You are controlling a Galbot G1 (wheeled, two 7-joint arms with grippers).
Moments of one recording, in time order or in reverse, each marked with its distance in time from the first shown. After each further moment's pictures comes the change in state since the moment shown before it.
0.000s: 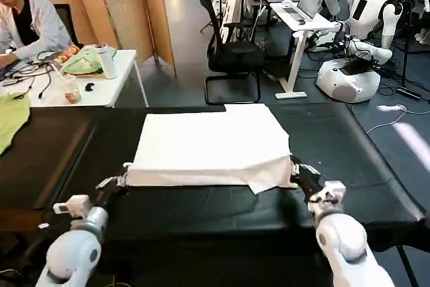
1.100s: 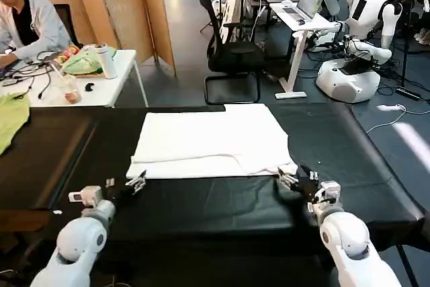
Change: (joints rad) left arm -0.024 0.029 0.030 0.061 -0.075 0.112 0.031; right arm -0.234 -0.115 0.017 0.189 -0.065 -0.109 -0.062
